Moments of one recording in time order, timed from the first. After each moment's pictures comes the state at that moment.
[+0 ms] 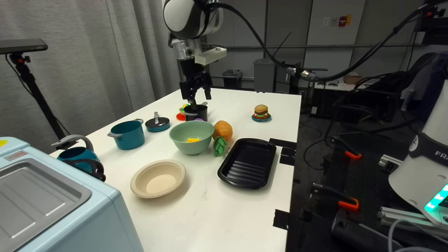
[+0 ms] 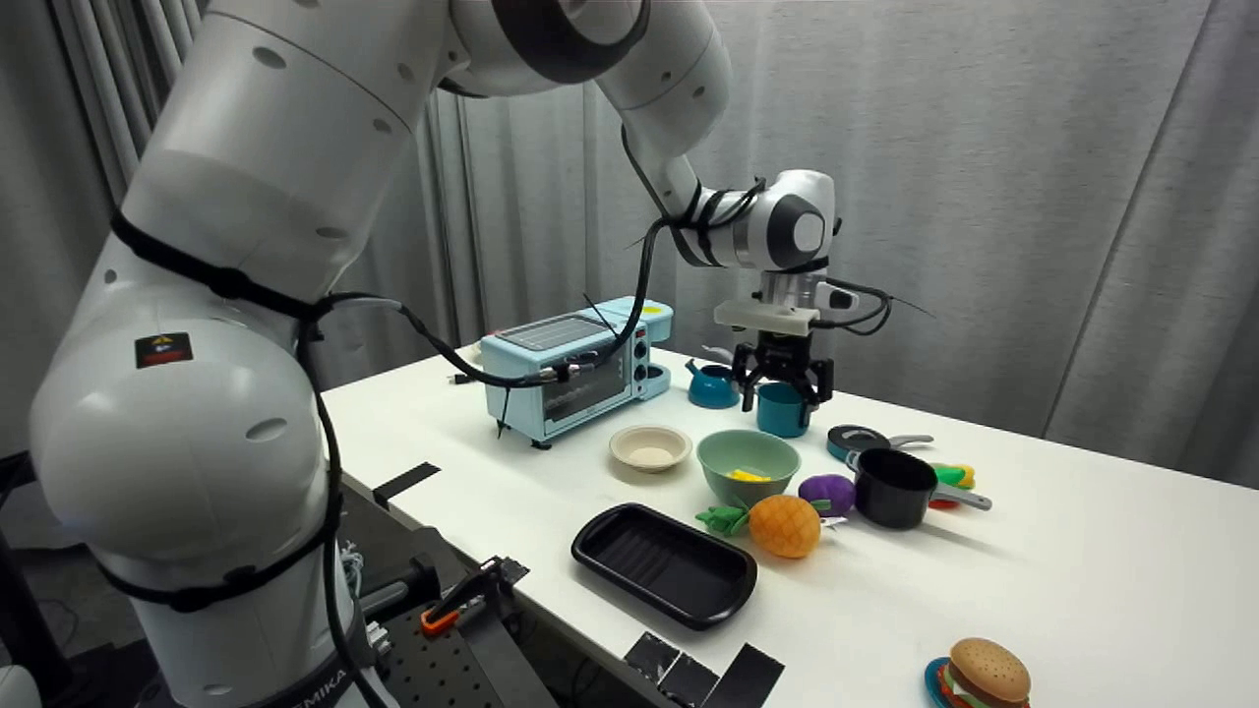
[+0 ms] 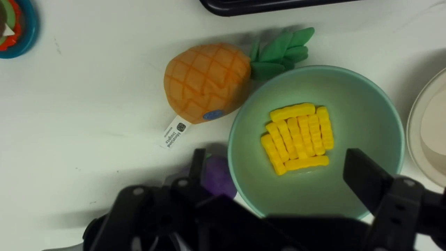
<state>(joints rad) 0.04 0.55 0.03 -1.70 -0.11 2.13 0.00</state>
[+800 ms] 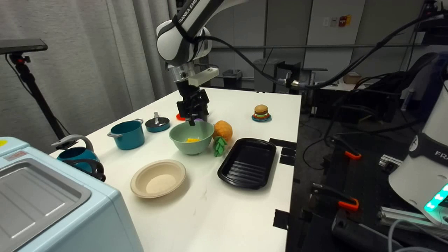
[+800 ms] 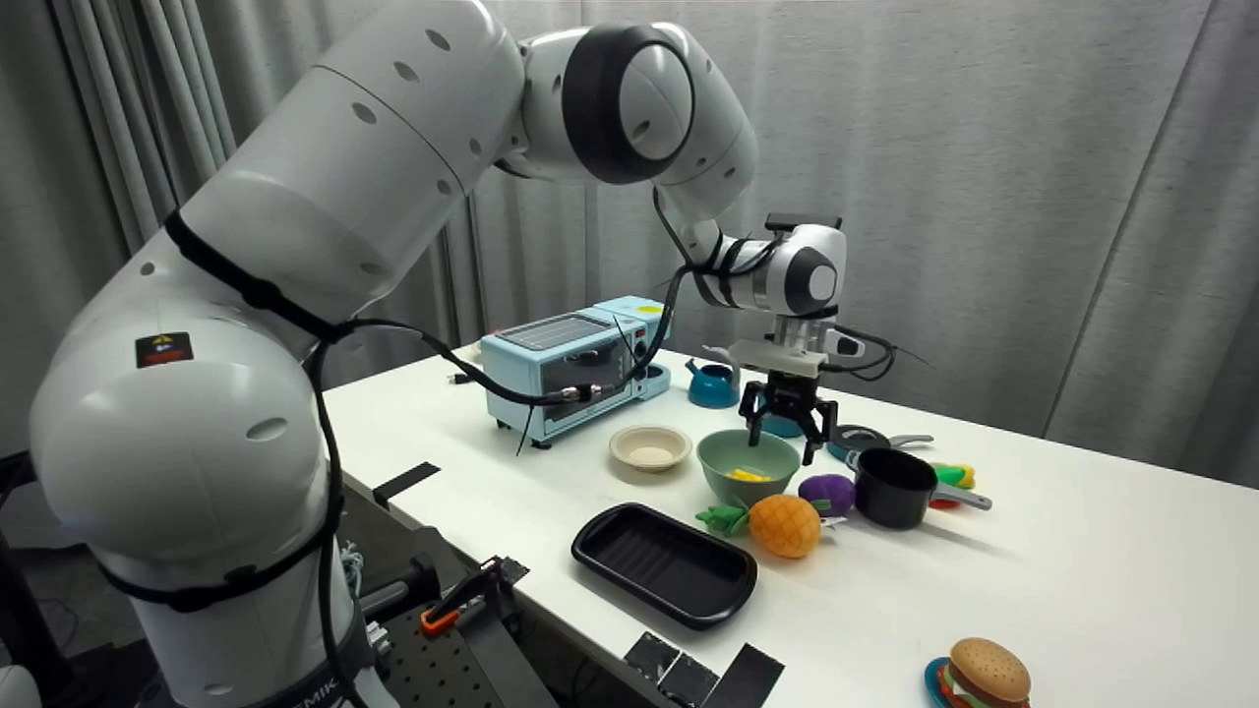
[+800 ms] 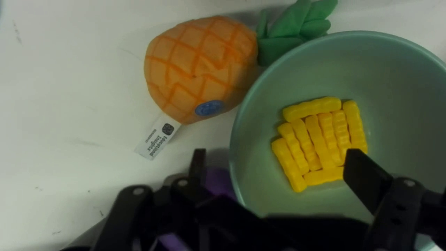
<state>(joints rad) 0.04 0.80 0.03 -1.46 -0.11 2.04 0.01</state>
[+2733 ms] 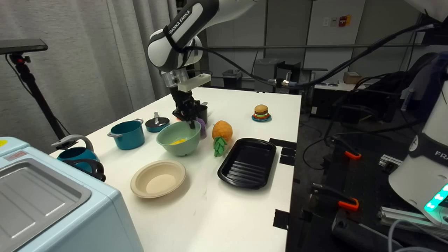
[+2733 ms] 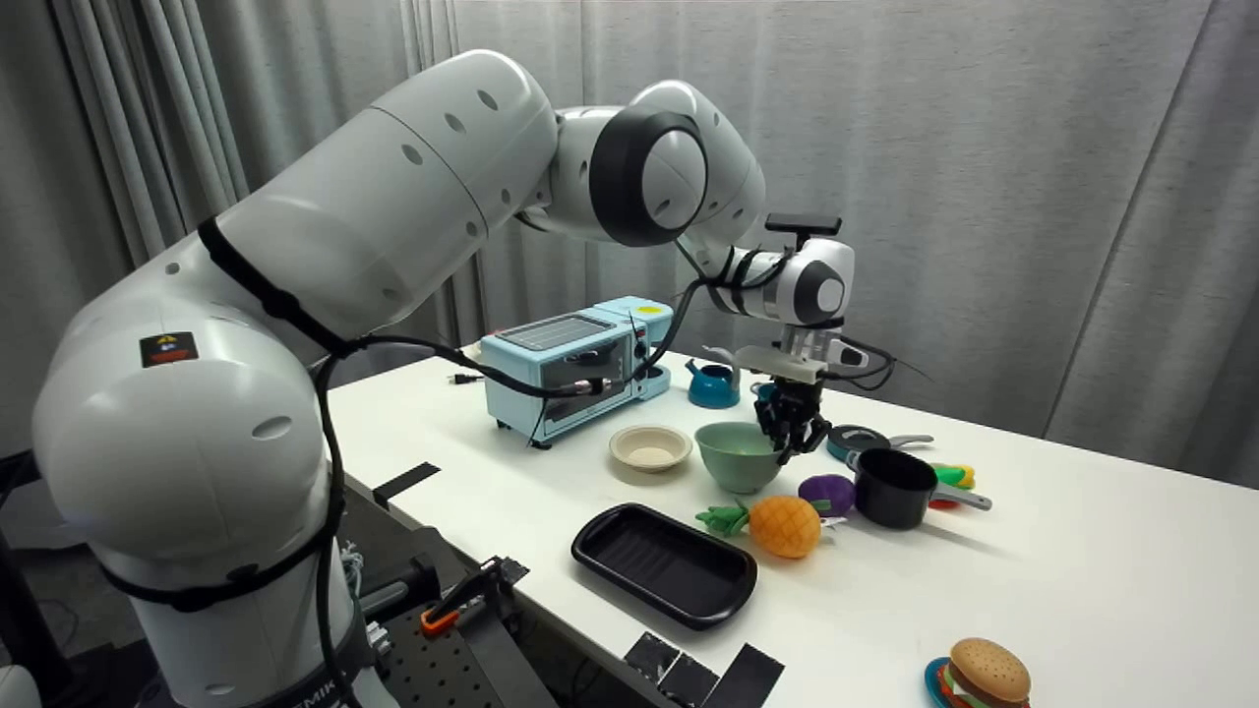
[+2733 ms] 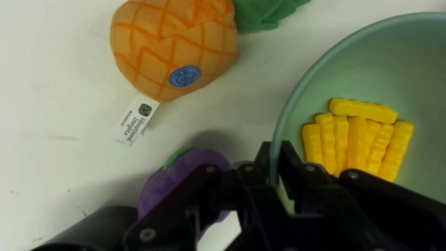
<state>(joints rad) 0.06 0.96 0.02 -1.22 -0.06 1.94 0.08</state>
